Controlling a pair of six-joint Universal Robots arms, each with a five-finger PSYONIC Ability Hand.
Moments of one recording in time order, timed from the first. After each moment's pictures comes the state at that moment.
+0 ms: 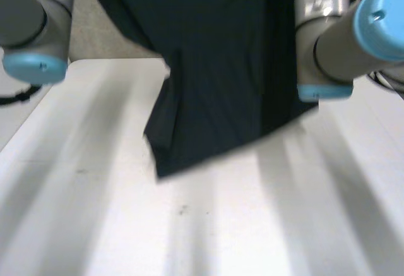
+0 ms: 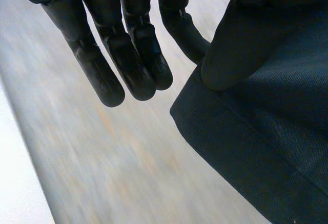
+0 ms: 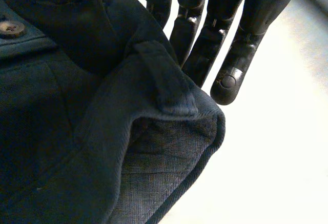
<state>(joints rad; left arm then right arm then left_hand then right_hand) 4.36 -2.15 -0.63 3.35 -1.65 3.37 2.08 -0.99 0.84 -0.67 1.67 2.53 1.15 1.20 1.19 1.20 0.96 0.97 1.18 1.19 1.19 0.97</state>
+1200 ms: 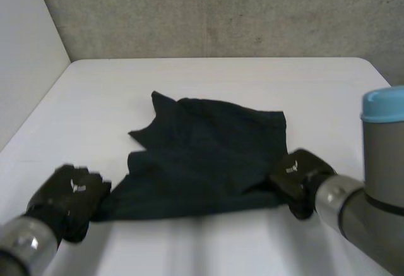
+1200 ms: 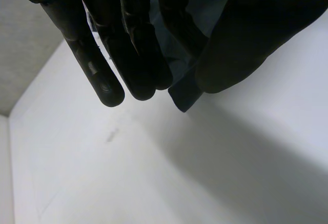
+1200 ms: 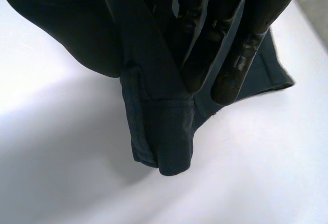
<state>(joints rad) 4.29 -1.42 -2.03 2.92 -1.66 3.75 2.09 -1.35 1.63 0.40 1.53 2.45 1.15 1.20 1.19 1.20 0.96 0.97 1.18 1.20 1.19 0.97</state>
